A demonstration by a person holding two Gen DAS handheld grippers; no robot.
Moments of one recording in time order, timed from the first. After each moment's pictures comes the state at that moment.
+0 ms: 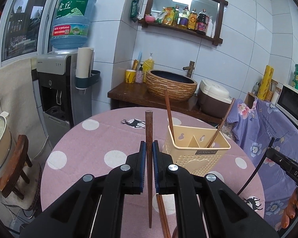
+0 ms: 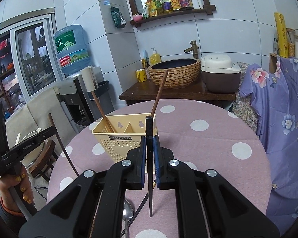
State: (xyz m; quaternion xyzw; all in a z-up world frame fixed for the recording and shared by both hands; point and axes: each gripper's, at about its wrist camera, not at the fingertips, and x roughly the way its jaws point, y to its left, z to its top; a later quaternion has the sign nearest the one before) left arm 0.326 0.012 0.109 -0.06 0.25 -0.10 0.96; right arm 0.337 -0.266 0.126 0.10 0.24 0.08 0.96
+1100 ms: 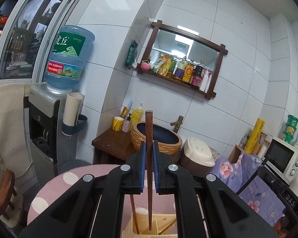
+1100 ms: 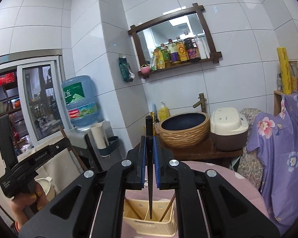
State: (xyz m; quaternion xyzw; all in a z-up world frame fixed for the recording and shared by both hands) left arm 0.374 -0.014 0.242 -0.15 0.12 -0.10 0.98; right arm 0.378 -0.263 0.274 0.13 0.09 0.07 0.99
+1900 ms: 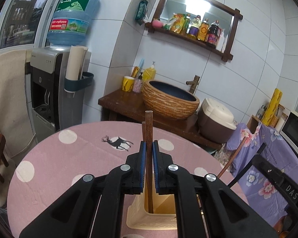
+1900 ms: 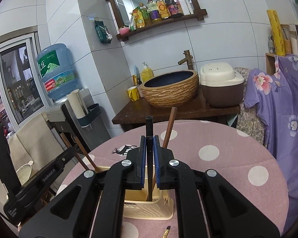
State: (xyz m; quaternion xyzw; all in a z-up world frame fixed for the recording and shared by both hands) left arm 0.413 -0.037 0.114 -0.13 0.23 -0.08 0.96; right arm 0.435 -0.250 0.145 0.15 0.20 0.03 0.97
